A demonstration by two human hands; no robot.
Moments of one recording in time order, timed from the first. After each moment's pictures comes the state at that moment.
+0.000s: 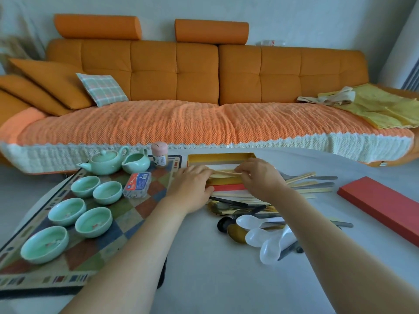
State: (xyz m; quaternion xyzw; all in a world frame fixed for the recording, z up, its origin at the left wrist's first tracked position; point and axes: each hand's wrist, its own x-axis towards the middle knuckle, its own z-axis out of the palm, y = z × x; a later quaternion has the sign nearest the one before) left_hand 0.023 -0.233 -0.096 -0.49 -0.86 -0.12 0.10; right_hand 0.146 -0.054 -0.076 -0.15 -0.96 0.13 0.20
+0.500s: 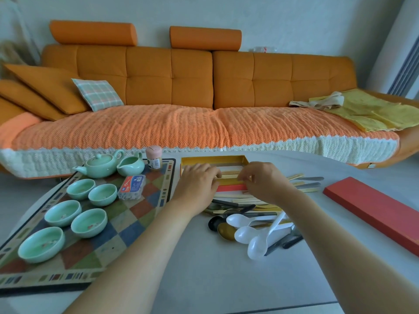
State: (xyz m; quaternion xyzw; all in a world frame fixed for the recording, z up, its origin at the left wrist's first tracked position) left_hand 0.060 -0.220 -0.080 -0.52 -0.81 -0.22 0.17; right_hand 0.183 -0.045 -0.058 -0.11 -0.96 0.14 0.20
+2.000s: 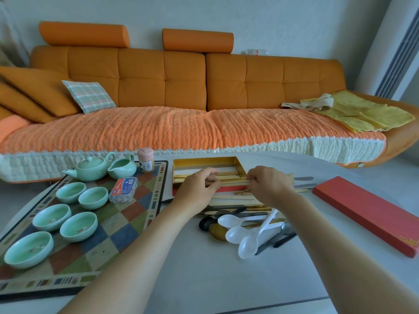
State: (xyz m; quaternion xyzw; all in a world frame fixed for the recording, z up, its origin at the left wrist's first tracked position) left_hand 0.075 -0.209 -0.080 -0.42 -0.79 -0.43 -0.06; right_hand 0.202 -0.038 -0.057 -0.25 -0.95 0.06 0.15
